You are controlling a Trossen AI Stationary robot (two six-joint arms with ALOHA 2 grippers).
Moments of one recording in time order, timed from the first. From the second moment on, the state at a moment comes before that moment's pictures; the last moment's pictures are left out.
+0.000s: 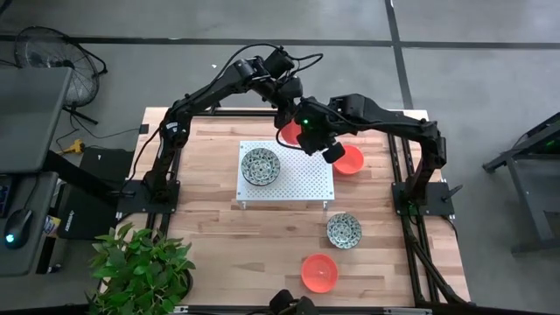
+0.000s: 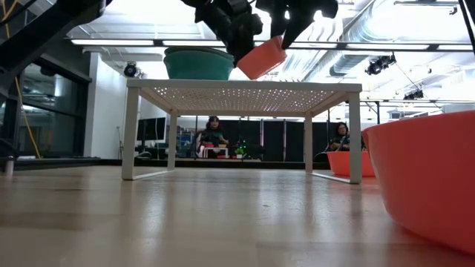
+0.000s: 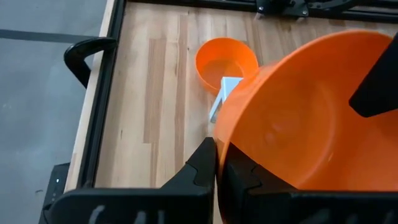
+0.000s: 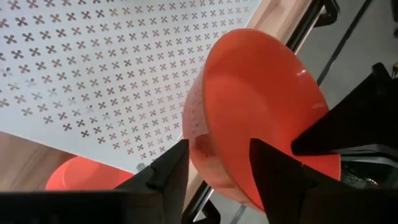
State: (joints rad) left arm 0.54 2.11 2.36 -1.11 0.41 0.37; right arm -0.20 1.80 2.03 -1.36 0.25 -0.86
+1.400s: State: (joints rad) left arm 0.57 2.01 2.36 -1.07 0.22 0.73; right arm -0.23 1.80 2.03 -1.44 0.26 -0.64
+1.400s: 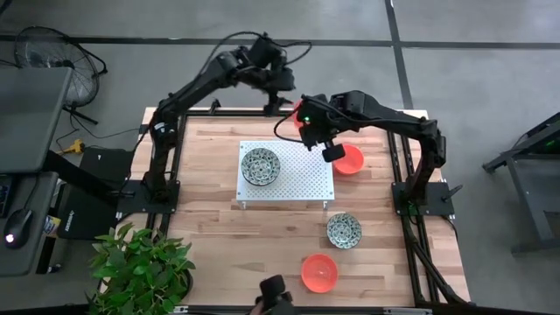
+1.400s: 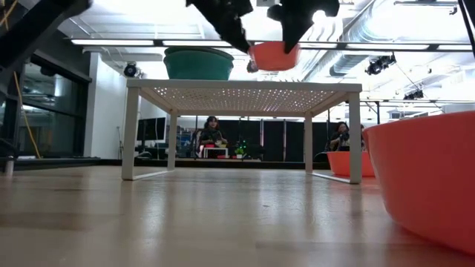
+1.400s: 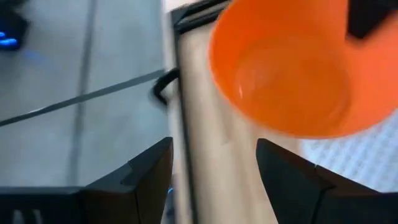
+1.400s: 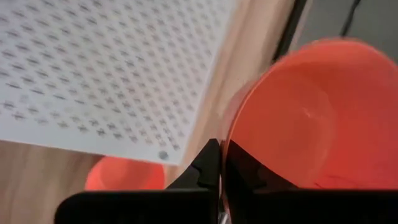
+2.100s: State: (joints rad) left arm 0.67 1.73 2.31 -1.43 0.34 0.78; right arm -0.29 1.77 2.03 -1.50 0.28 -0.56
